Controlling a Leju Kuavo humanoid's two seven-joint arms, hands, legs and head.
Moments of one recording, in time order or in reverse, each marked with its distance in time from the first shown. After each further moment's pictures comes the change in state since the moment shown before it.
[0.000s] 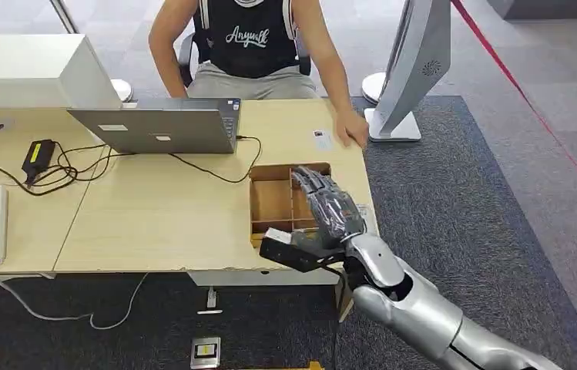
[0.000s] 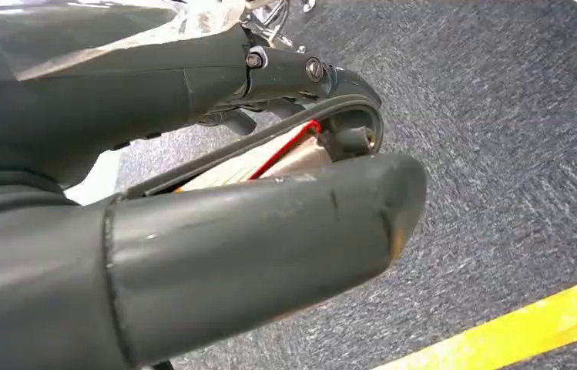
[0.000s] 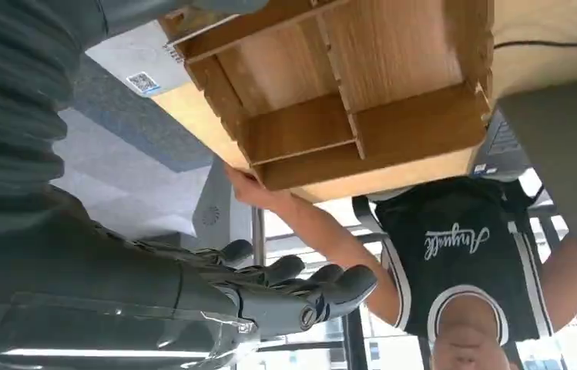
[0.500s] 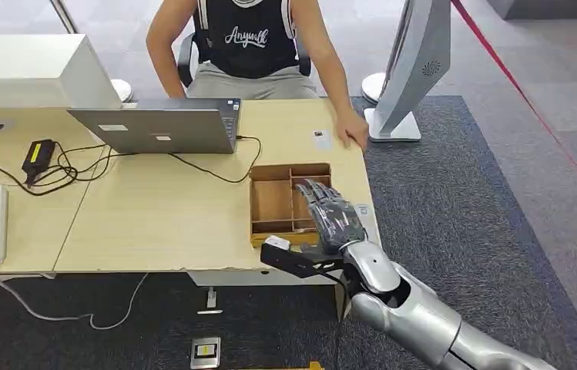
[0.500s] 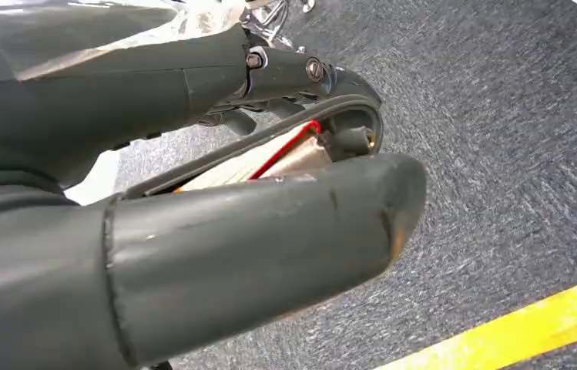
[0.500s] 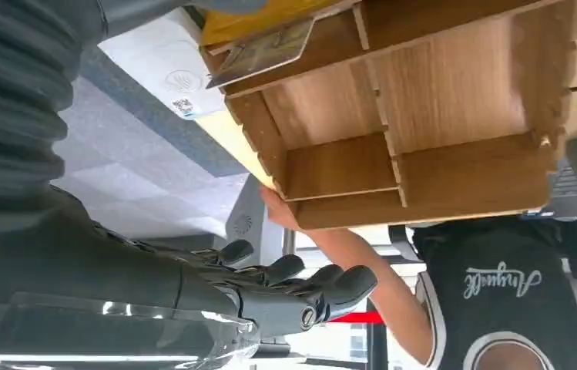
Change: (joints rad) left arm 0.000 0.001 0.000 0.000 0.000 -0.001 -0.002; right arm 0.014 -0.002 0.023 0.015 0.038 0.060 0.096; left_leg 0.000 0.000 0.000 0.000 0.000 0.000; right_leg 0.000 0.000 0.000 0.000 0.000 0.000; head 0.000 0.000
